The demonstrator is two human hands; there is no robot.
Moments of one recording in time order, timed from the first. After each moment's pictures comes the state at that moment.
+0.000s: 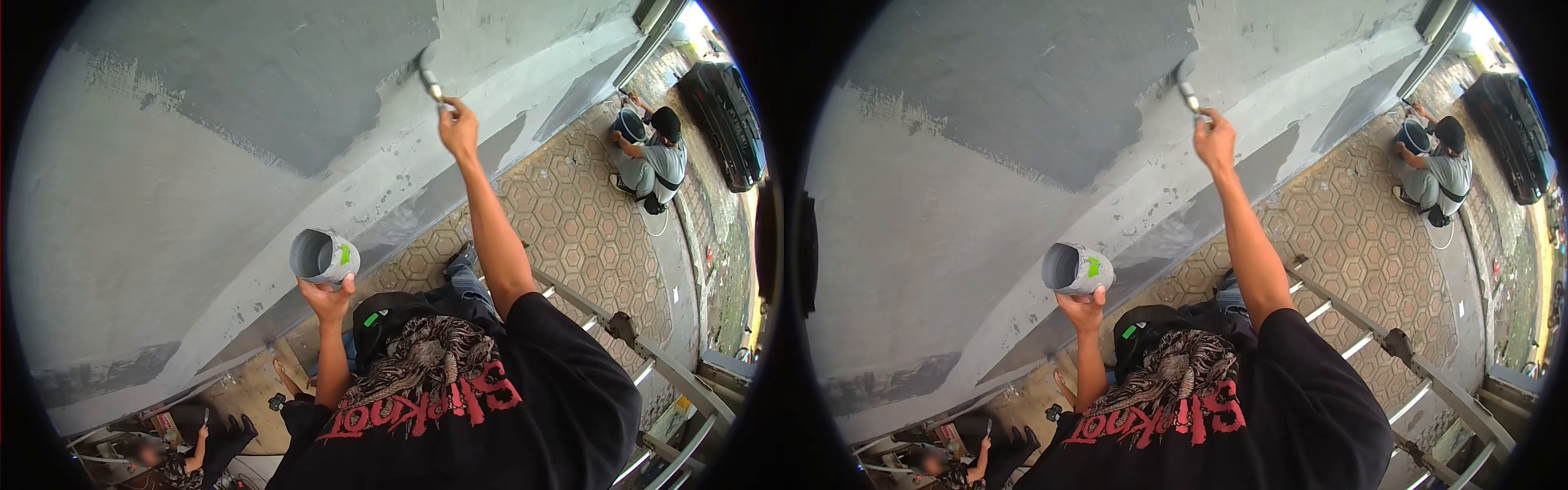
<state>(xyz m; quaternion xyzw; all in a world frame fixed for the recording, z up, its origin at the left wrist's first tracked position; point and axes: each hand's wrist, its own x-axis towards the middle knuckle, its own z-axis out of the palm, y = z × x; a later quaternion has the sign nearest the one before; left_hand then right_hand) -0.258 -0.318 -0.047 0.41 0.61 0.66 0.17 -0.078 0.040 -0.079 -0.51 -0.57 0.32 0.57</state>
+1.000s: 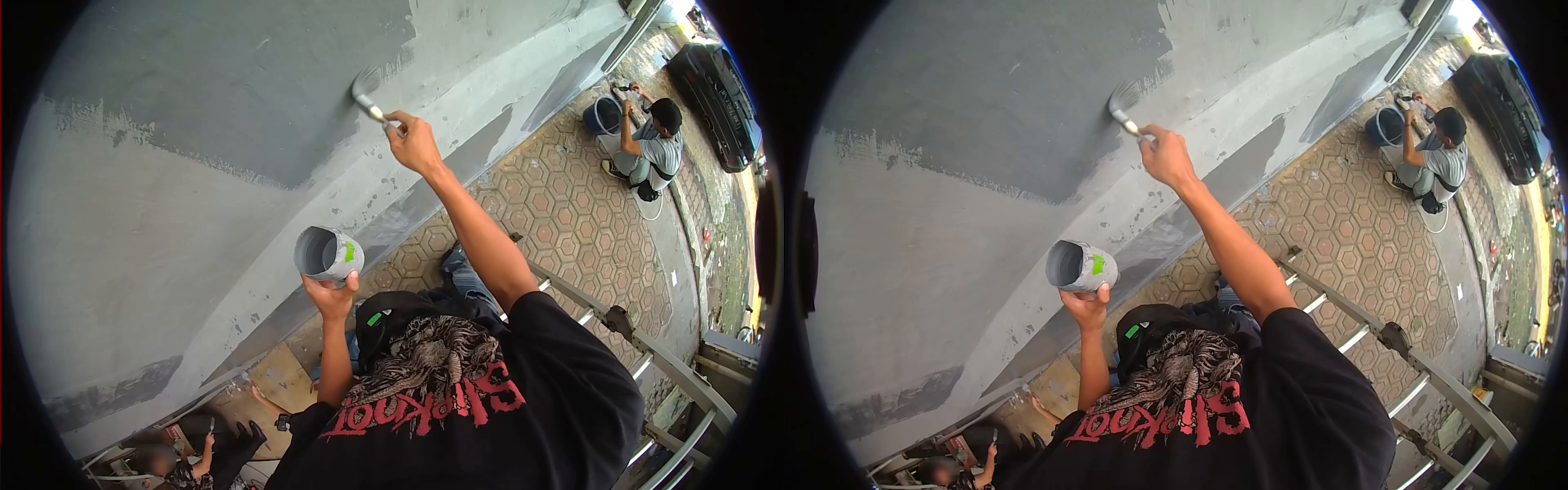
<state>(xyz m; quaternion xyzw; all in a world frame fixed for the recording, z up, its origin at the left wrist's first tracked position) -0.241 -0.280 -0.059 0.41 0.58 0.66 0.23 -0.092 0.002 -0.024 -0.47 -0.66 0.45 0.38</state>
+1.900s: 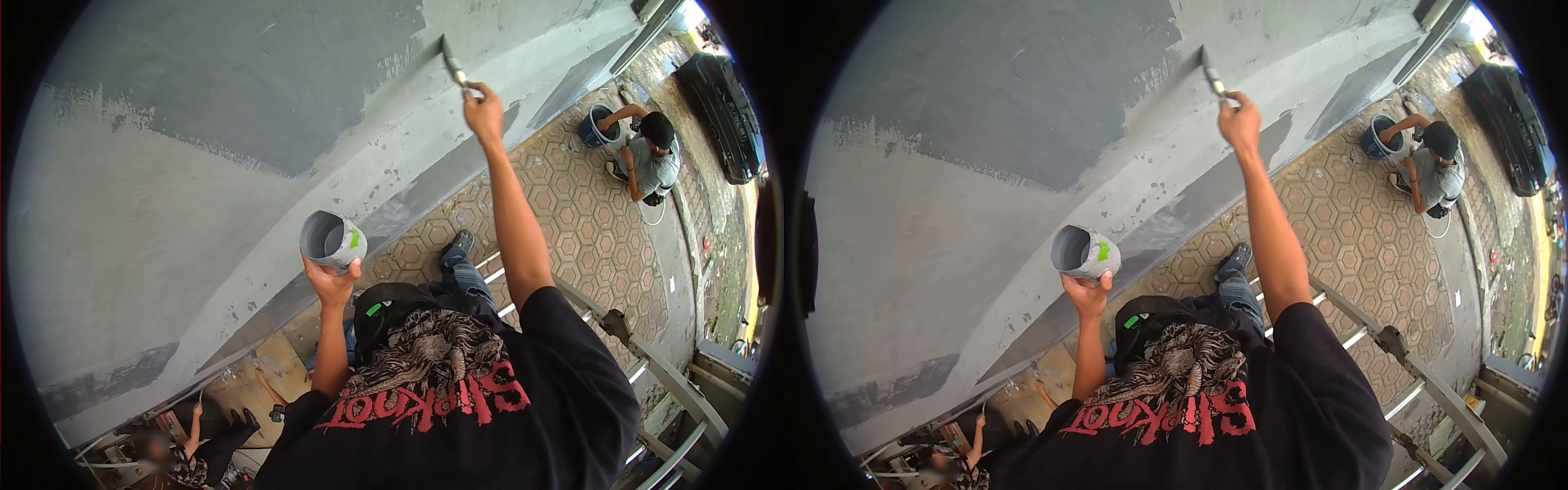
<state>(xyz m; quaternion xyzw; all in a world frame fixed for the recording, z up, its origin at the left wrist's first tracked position) -0.244 -0.273 -0.062 0.41 0.60 0.64 0.25 -0.010 0.081 -0.071 -0.62 -0.56 0.32 0.44</state>
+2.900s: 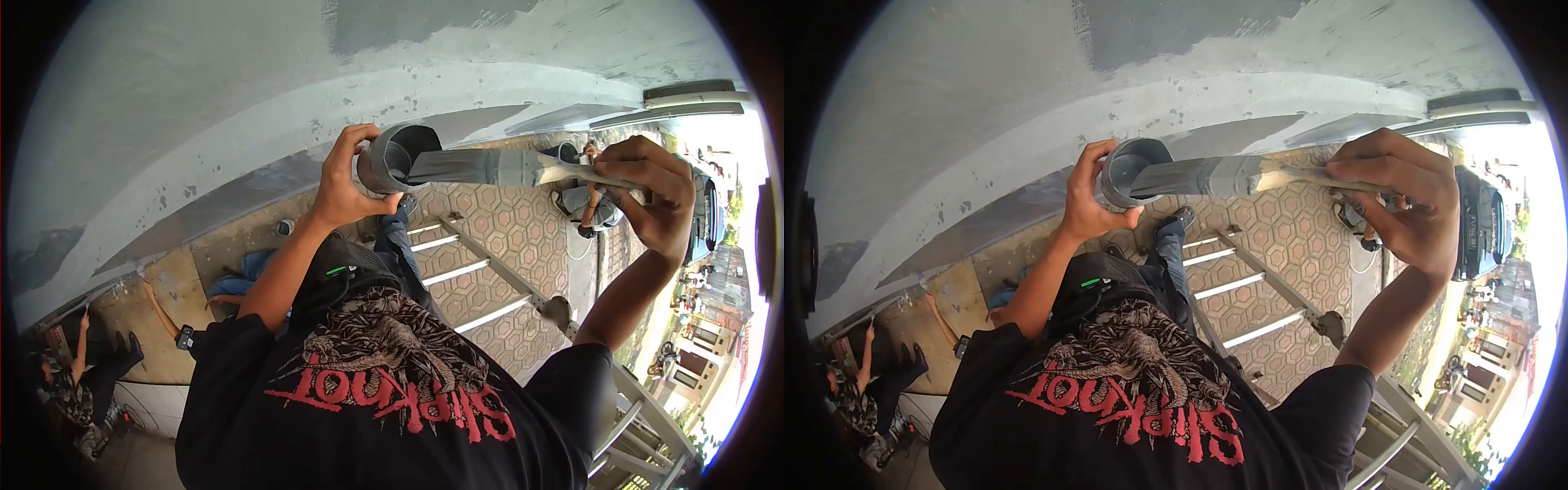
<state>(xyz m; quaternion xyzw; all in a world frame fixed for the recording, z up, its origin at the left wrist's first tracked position) -0.269 -0.333 -0.023 0.58 0.53 0.59 0.20 0.012 -0.178 0.261 -0.13 -0.96 0.21 0.14</state>
